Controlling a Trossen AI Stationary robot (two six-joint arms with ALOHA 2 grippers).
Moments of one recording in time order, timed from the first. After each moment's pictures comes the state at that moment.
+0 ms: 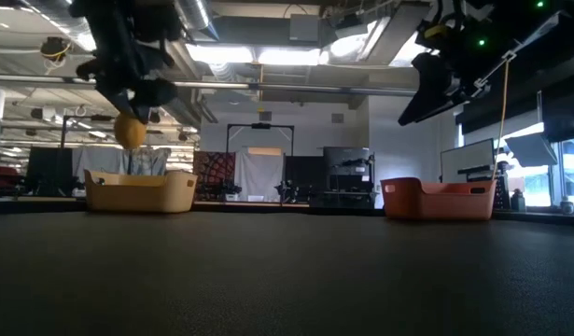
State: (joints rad) left arm 0.48 1.08 0.88 -0.93 -0.84 -0.57; right arm 0.15 1.14 0.75 -0.54 0.81 0.58
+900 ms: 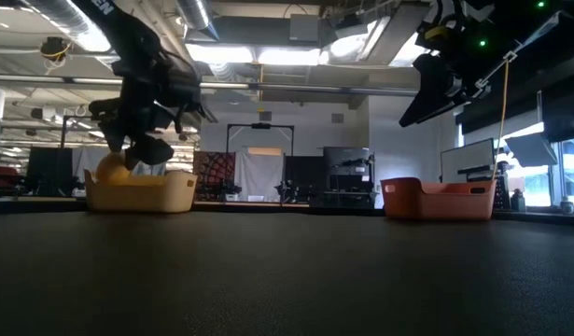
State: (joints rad) left arm 0.73 1.47 0.88 -0.87 -0.84 -0.48; right arm 0.14 1.14 0.75 -0.55 0.80 0.57
